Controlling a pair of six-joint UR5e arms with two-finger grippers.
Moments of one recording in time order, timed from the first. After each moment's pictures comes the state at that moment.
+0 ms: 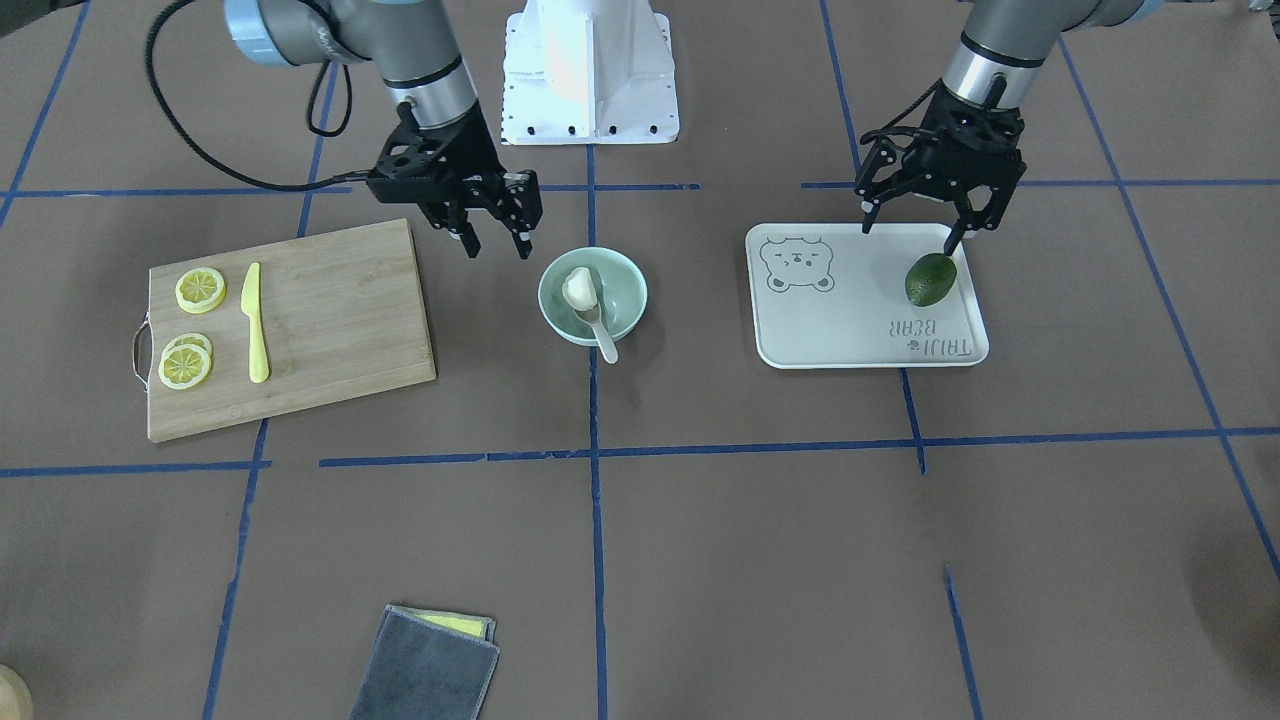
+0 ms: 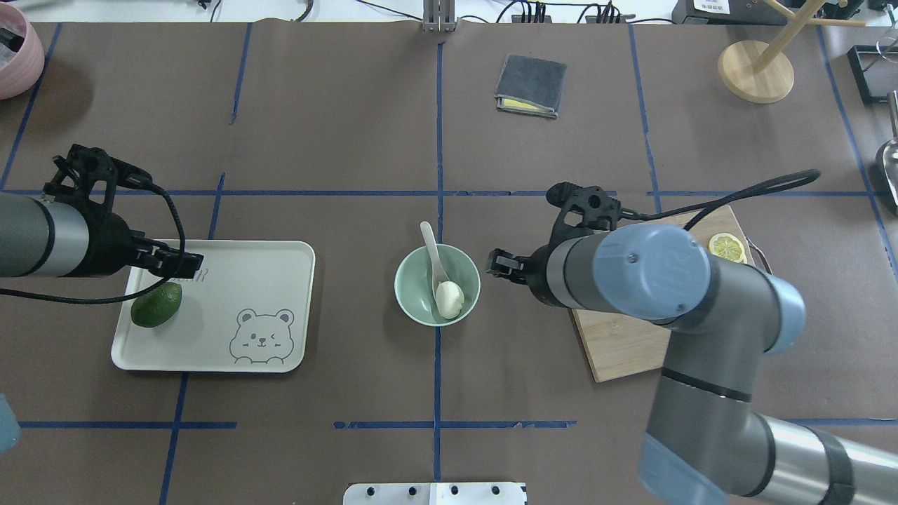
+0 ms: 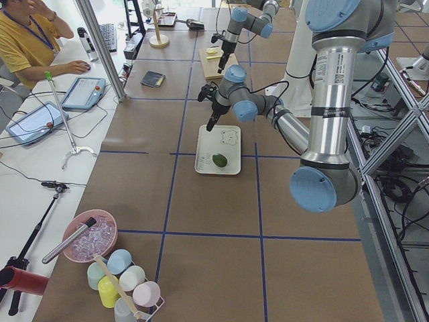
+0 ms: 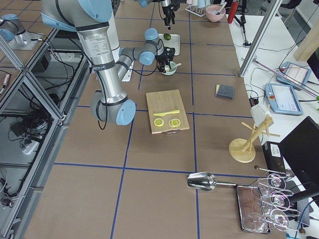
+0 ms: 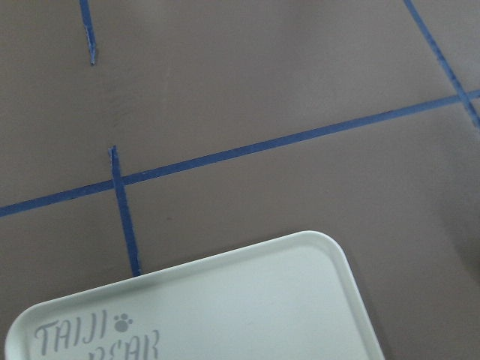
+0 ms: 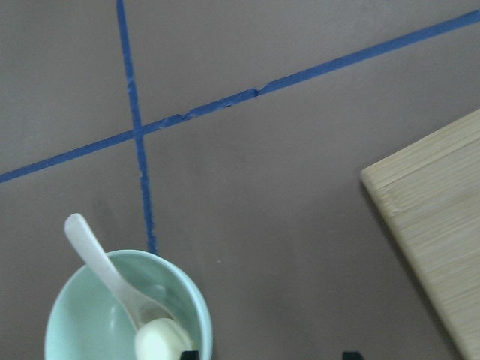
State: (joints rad) left arm -0.72 -1.55 -2.15 -1.93 -1.83 -0.71; right arm 0.46 -1.21 2.03 -1.39 1.68 1.54
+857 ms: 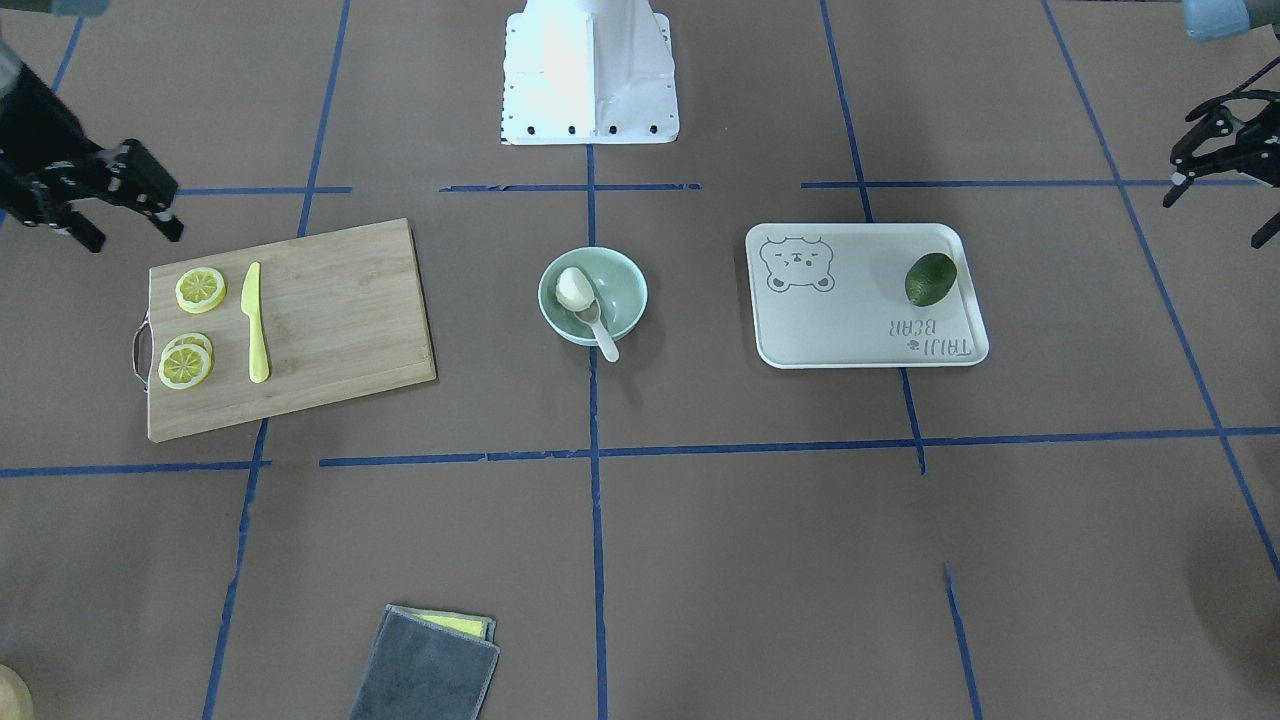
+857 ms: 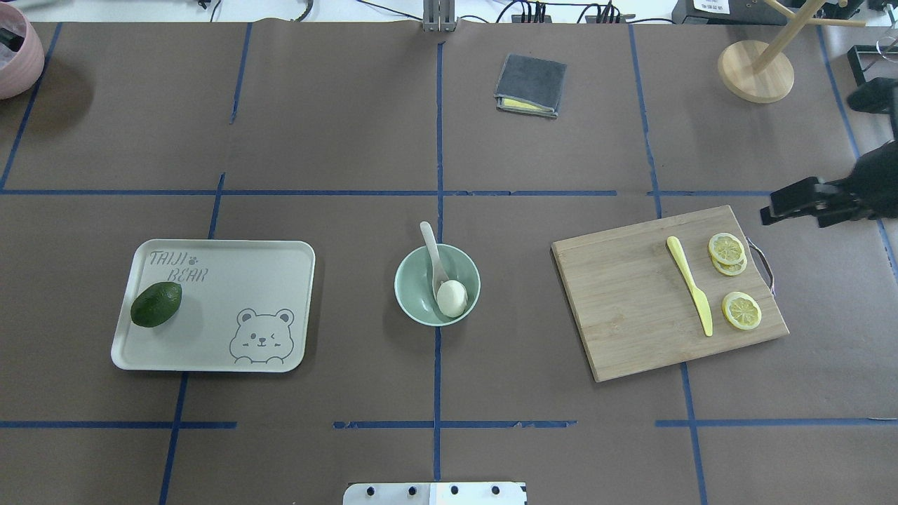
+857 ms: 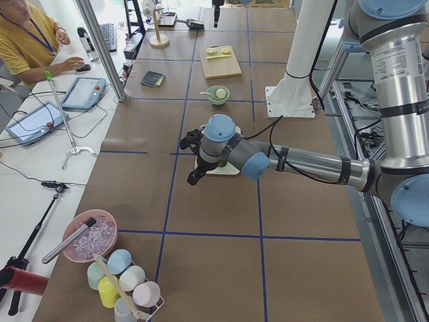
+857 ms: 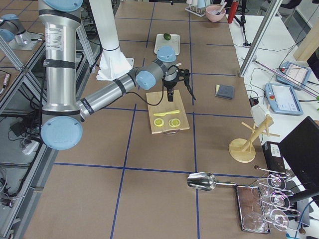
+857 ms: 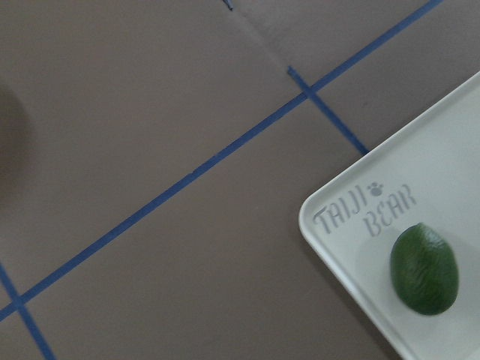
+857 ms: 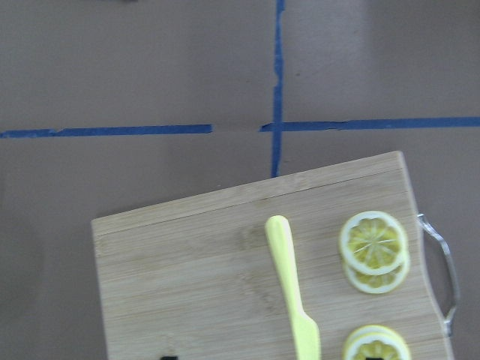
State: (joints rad) left arm -1.37 -1.33 -1.93 -2.02 -2.35 0.11; right arm 1.12 -1.66 2.14 -1.40 2.28 0.72
